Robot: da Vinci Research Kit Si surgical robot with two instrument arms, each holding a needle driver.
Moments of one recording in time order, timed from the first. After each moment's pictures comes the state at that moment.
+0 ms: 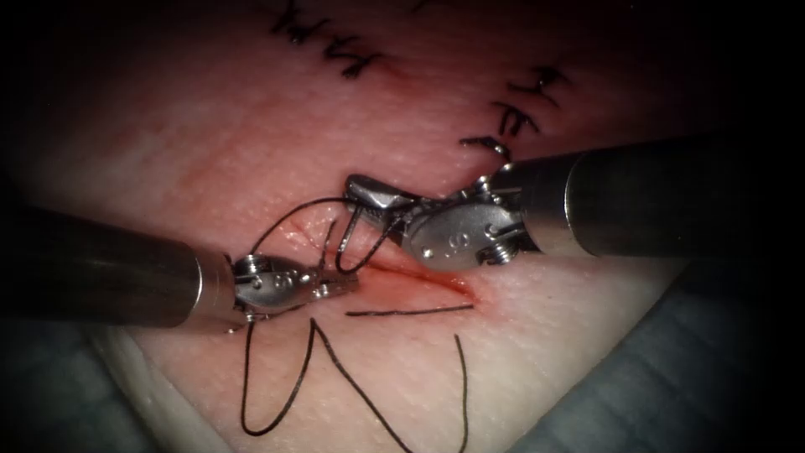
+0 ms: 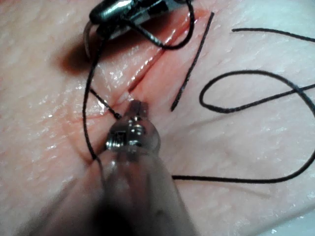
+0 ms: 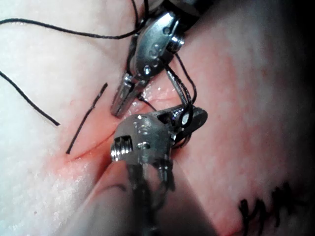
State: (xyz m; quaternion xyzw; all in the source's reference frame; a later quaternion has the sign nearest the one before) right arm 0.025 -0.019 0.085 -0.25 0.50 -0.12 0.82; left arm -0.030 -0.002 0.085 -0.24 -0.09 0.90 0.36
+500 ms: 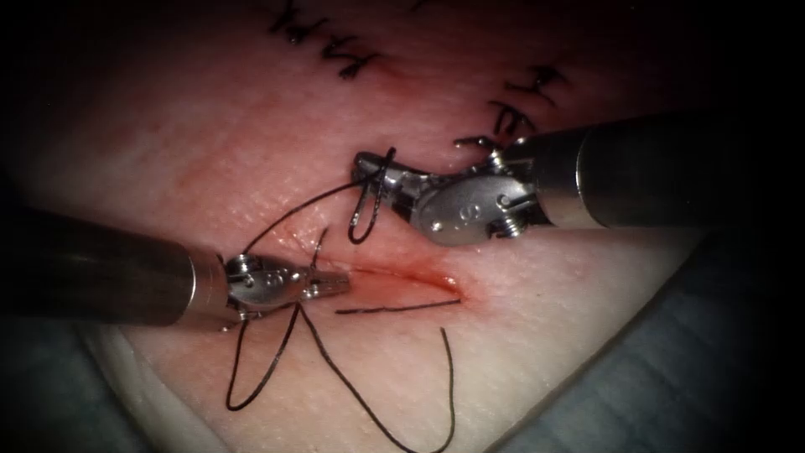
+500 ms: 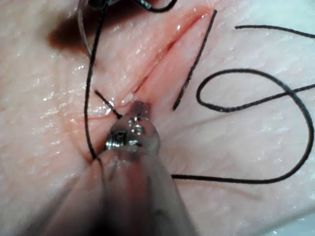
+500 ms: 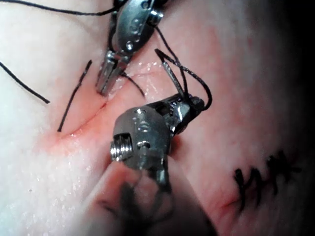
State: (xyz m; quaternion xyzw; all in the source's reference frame) right arm 0.025 -0.017 0.087 -0.21 0.51 -0.06 0.83; left arm -0.030 -0.003 0.085 -0.23 -0.11 0.90 0.36
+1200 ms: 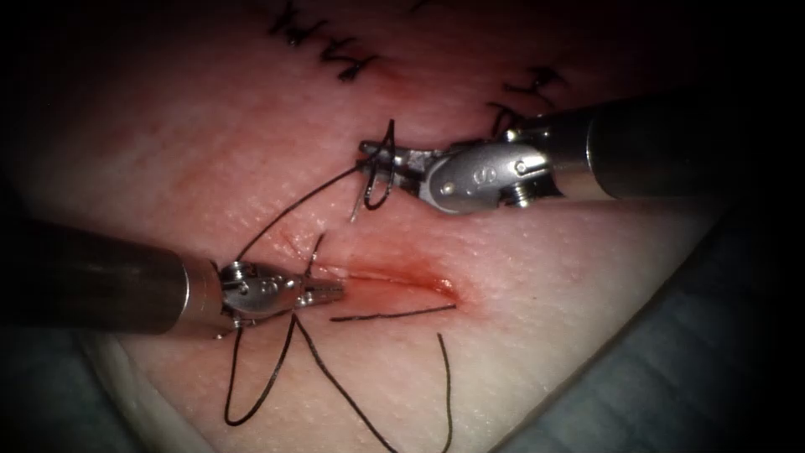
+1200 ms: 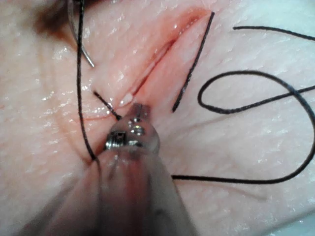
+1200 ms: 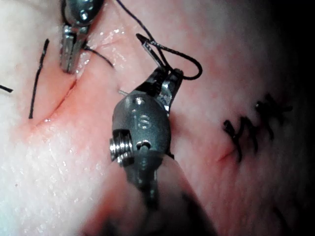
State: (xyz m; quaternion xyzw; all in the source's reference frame) right arm 0.024 -0.012 0.089 -0.05 0.53 0.05 0.85; left arm -0.029 -0.003 0.084 -0.23 -0.11 0.90 0.36
